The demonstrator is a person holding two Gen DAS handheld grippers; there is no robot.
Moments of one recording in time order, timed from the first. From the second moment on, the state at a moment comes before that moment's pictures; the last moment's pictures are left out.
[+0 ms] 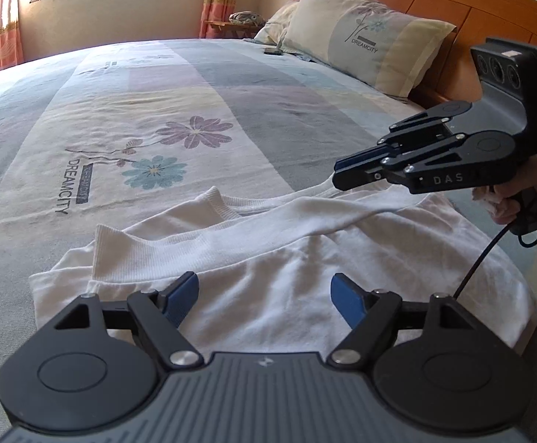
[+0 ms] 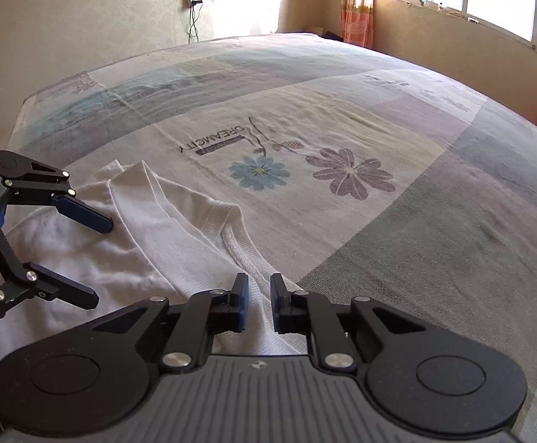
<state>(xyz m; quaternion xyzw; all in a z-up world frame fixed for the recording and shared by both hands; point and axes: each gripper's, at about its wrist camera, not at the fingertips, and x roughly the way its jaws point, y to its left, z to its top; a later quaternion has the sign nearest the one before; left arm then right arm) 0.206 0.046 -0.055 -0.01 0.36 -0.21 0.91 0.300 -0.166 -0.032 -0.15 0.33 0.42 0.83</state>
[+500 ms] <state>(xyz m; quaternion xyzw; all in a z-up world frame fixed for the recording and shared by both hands) 0.231 0.067 -0.060 -0.03 0.38 -0.16 0.91 0.292 -0.227 -0.045 -0.01 0.38 0.35 0.86</state>
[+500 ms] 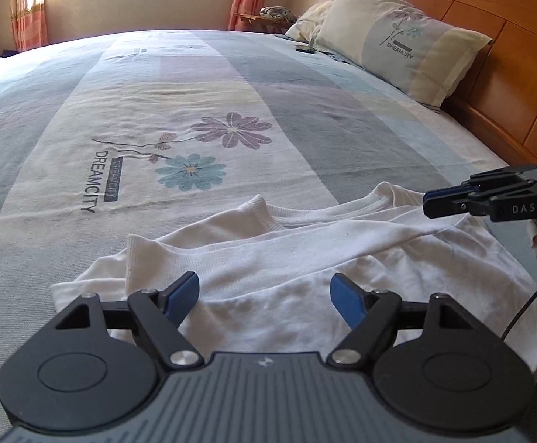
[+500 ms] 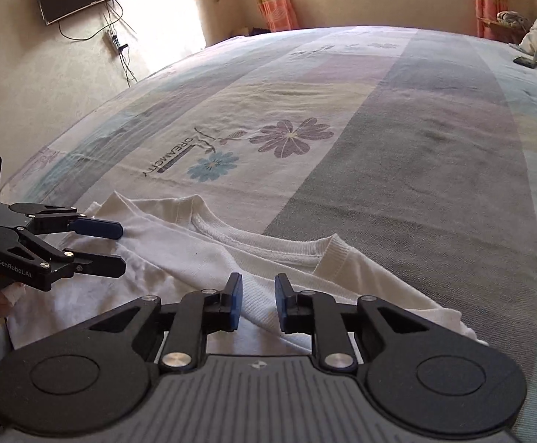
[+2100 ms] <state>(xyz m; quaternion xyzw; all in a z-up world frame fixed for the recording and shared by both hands) 0.164 0.038 -0.049 0.02 0.42 -0.15 0.90 0.196 -0.263 -0.037 -0.06 0.38 0.24 0.89</state>
